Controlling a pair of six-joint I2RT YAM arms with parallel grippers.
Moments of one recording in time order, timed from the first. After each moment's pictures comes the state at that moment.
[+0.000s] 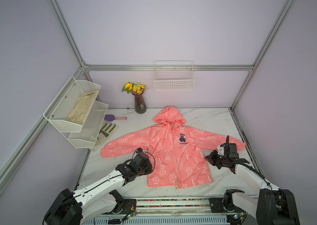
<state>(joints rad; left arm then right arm) -0.70 0.97 0.50 -0.44 -0.09 -0.88 -0.04 1.09 0.48 -0.32 -0.48 0.76</state>
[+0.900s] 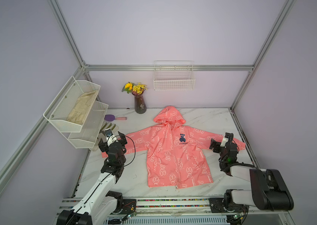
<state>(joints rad) -0.16 0.96 0.42 0.36 -0.69 -0.08 -0.04 1.48 0.28 0.80 0.08 0.16</state>
